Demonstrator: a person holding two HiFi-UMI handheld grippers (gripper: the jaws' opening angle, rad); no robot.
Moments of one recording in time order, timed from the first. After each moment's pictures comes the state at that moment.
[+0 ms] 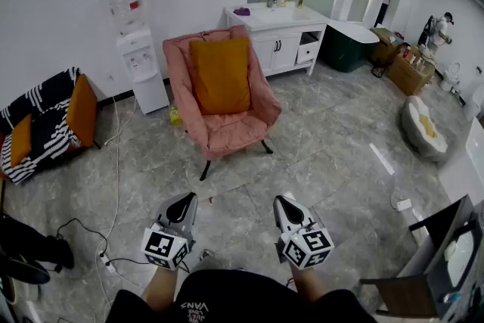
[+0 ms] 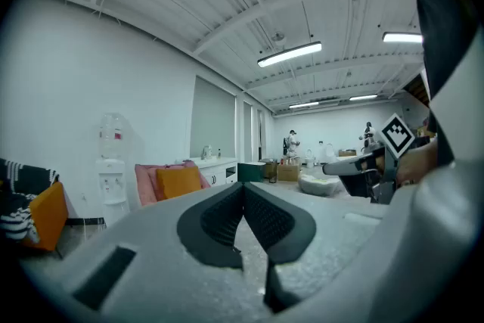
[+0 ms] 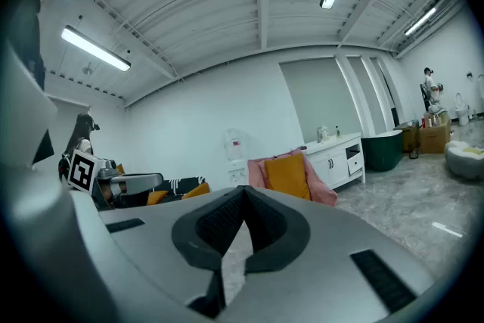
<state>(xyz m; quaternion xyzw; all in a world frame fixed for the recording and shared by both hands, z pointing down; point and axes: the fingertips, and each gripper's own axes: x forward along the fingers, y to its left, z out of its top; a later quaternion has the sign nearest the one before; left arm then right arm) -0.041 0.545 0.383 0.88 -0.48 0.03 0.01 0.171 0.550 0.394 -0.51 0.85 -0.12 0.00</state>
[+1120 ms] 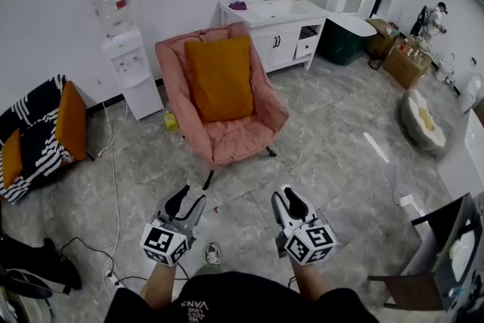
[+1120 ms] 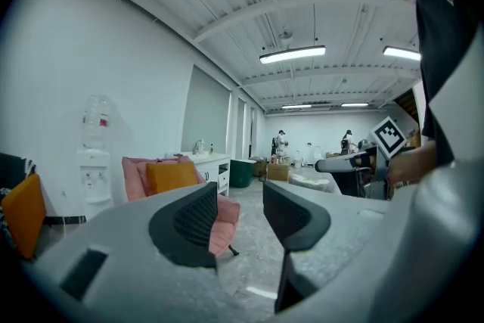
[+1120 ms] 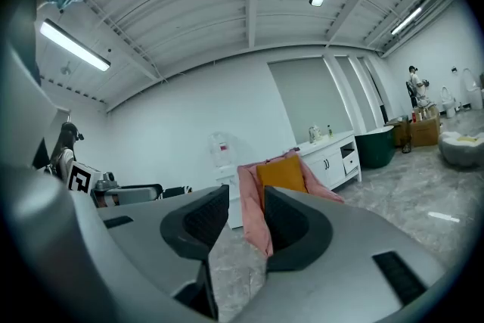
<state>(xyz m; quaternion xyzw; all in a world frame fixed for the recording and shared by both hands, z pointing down) -0.105 0.398 0.397 0.90 -0.42 0.03 0.04 0.109 0.413 0.394 -0.55 0.83 -0.14 0.03</state>
